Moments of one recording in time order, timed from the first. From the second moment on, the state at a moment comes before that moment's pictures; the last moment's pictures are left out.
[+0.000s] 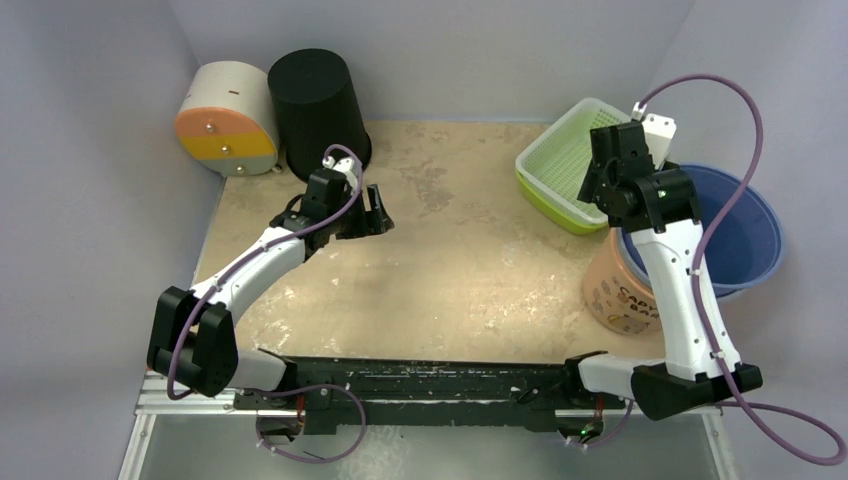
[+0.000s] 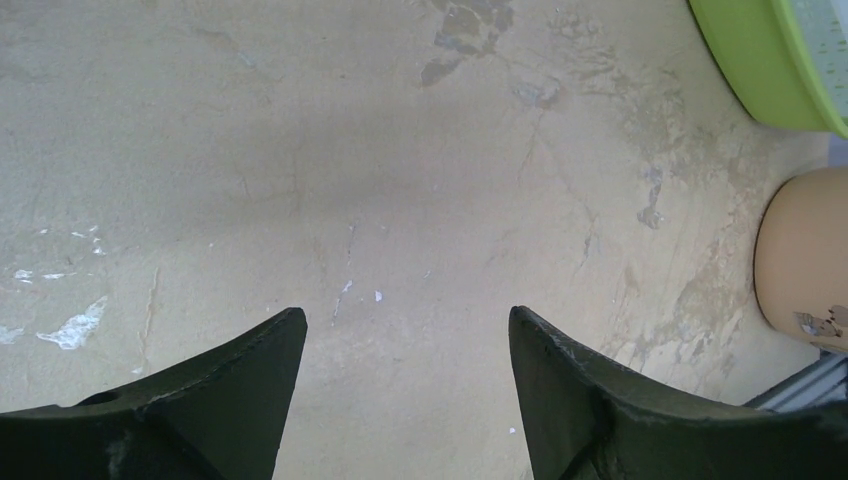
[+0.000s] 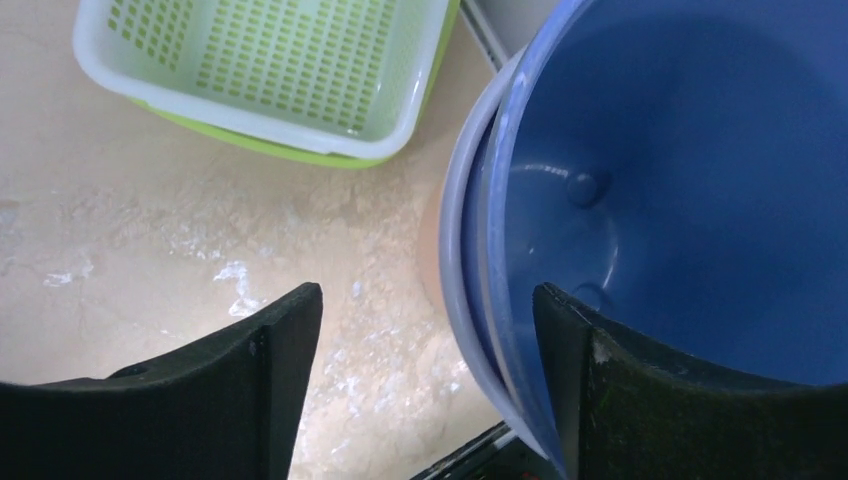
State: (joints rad) left arm -0.39 1.37 0.96 -0.28 0.15 -0.52; right arm 0.25 1.26 1.71 -1.29 0.72 0.44
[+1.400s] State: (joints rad) left arm -0.39 1.30 0.95 -0.32 0.13 -0.52; right arm 0.23 1.37 2.15 -1.29 0.65 0.17
